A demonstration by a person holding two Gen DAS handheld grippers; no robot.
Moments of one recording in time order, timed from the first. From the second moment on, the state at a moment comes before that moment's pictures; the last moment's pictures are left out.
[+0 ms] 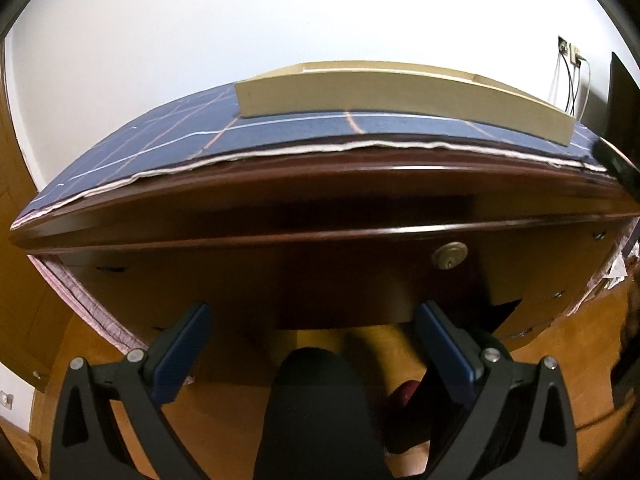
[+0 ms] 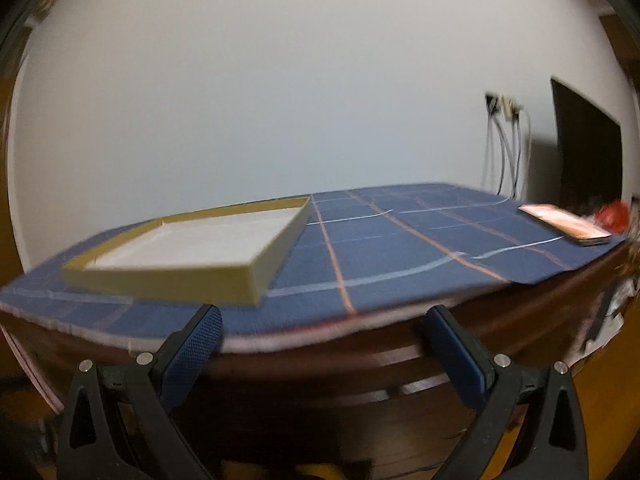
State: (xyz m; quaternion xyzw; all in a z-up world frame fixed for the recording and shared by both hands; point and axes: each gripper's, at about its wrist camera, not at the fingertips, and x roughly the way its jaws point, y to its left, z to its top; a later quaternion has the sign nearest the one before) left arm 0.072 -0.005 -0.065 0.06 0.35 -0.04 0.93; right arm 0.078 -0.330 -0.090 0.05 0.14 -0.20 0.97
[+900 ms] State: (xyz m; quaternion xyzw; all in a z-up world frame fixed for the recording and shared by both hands) left arm 0.085 -0.012 -0.066 0.07 0.34 -0.03 0.94; right arm 0.101 -0.361 -0.147 0.11 0.27 -0.04 0.96
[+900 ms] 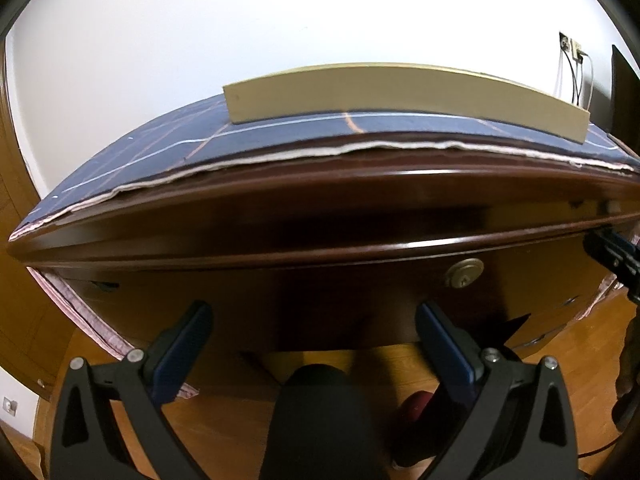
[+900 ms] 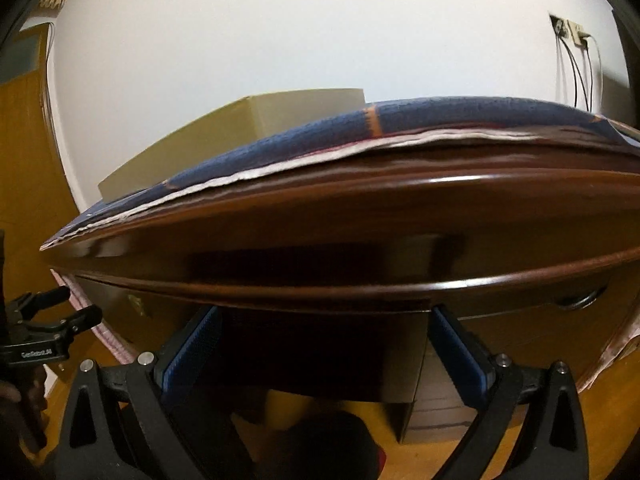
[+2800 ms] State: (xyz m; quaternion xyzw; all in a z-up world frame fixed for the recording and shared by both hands) left arm 0.064 0.038 -0.060 0.07 0.35 -0.02 0.93; right arm 0.068 -0.279 -0.118 0.05 0.35 -0.13 0.93
